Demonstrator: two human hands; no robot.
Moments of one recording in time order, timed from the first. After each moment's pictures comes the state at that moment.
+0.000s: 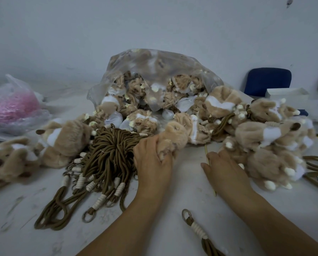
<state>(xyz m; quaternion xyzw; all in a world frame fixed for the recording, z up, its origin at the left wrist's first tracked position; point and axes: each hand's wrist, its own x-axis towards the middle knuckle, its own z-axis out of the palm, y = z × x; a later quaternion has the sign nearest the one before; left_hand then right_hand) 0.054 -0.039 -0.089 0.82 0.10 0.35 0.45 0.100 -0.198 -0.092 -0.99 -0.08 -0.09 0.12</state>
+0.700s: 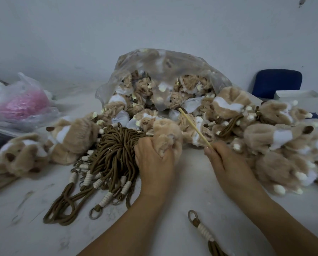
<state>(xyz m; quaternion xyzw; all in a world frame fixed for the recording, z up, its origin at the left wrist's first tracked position) 0.055 -0.037 -0.080 0.76 0.16 0.39 0.50 0.087 -0.199 -0.076 -0.87 -0.25 -0.19 0.37</state>
